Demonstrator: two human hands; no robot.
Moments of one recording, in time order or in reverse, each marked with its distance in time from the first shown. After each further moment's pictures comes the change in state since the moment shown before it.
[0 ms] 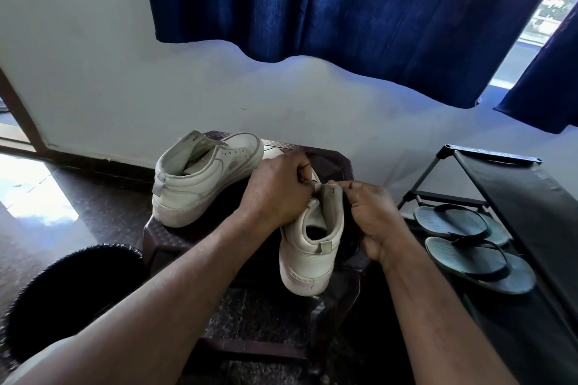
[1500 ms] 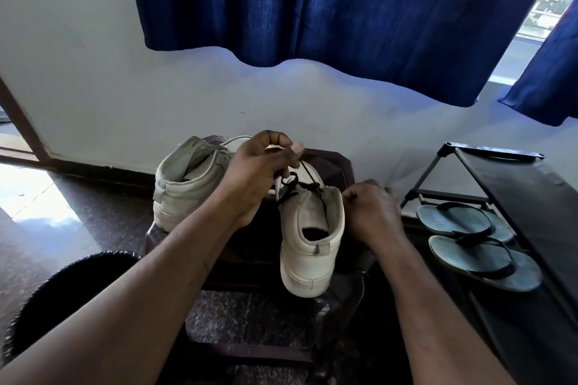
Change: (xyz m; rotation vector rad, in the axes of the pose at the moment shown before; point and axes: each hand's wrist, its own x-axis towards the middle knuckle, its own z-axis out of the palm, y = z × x) left_hand 0.009 -0.012 -0.028 -0.999 -0.089 -0.211; right_hand 0.011 0.008 -0.012 -1.062 0.232 -0.268
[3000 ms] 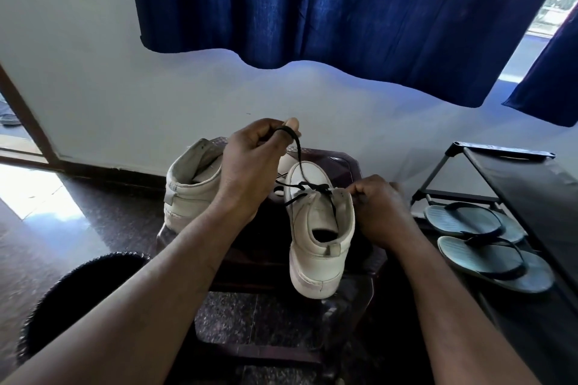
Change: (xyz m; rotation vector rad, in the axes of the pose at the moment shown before) left_hand -0.005 0.020 -0.002 0.253 0.237 0.203; right_hand 0.007 0.004 -0.004 0.050 -0.028 -0.128
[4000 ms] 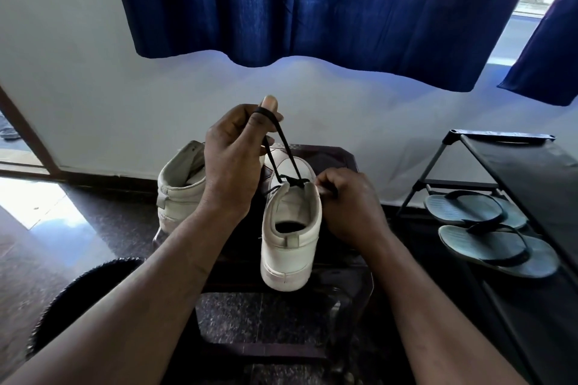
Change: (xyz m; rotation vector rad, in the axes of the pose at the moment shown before) left_hand -0.008 0.013 0.000 -0.162 0.062 0.124; right_hand -0.010 -0.027 0.027 0.122 0.175 -0.237
